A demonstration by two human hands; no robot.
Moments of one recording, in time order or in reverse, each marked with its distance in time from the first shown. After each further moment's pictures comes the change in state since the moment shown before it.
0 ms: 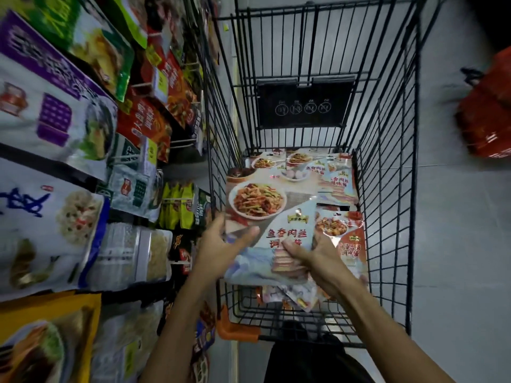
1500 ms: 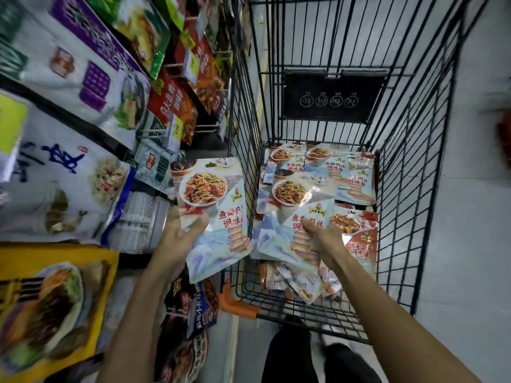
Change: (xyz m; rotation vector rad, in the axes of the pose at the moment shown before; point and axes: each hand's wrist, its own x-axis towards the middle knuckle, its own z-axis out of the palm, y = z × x) left_hand -0.030 -0.032 -0.057 -0.275 0.181 -0.061; right_hand 0.063 0.041 -0.037 -0.116 0.233 0.091
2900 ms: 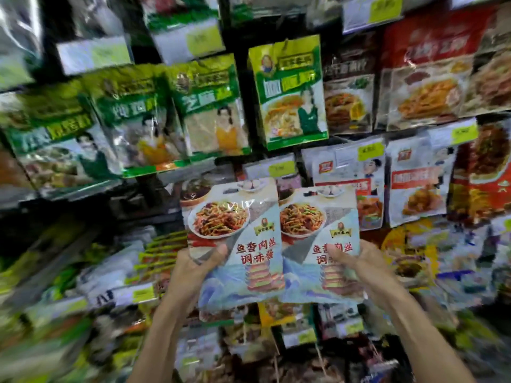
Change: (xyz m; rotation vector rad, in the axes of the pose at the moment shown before) left_hand -0.677 -0.033 -0.107 -0.270 1.311 0.580; right_hand -0.528 0.022 0.173 -0.637 -1.469 -0.583
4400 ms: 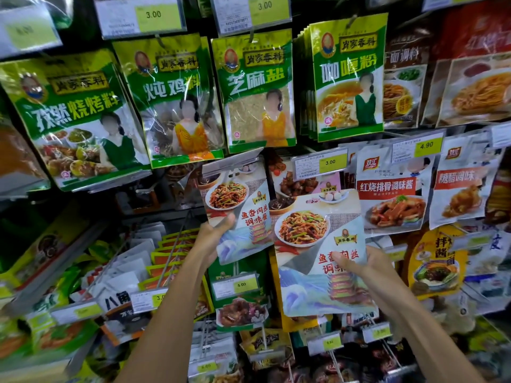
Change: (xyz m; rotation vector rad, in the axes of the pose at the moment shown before) left_hand 0.135 -0.063 -0.068 -0.206 0.009 -0.276; right_hand 0.007 0.006 0.086 0.030 0.000 0.034
